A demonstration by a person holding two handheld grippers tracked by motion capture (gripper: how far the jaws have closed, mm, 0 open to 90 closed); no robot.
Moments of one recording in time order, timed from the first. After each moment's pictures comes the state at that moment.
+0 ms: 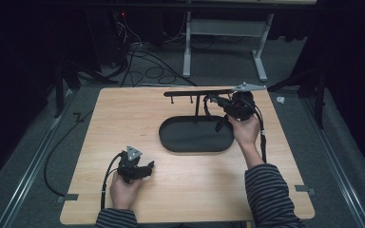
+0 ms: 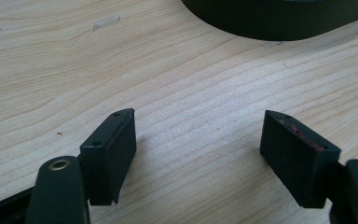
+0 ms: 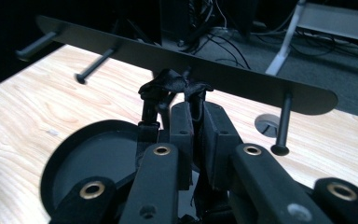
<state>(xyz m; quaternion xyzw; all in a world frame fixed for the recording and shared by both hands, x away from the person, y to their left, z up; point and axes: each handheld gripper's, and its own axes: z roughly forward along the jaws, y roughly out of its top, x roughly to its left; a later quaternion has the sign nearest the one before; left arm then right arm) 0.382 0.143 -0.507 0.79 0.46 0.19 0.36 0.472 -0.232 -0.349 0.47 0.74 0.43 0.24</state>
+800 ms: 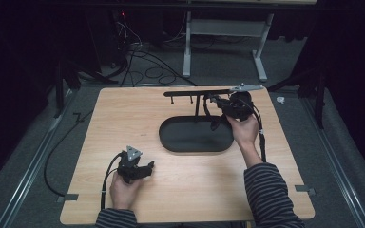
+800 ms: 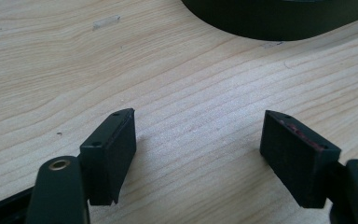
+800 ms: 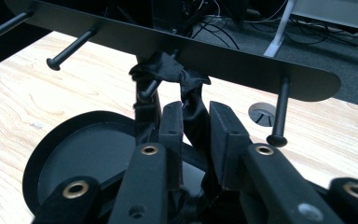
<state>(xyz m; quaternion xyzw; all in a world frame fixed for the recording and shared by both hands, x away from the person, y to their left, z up) 0.382 0.143 -0.507 0.79 0.46 0.19 0.36 0.478 -0.231 -0.357 0.48 0.74 0.41 0.24</state>
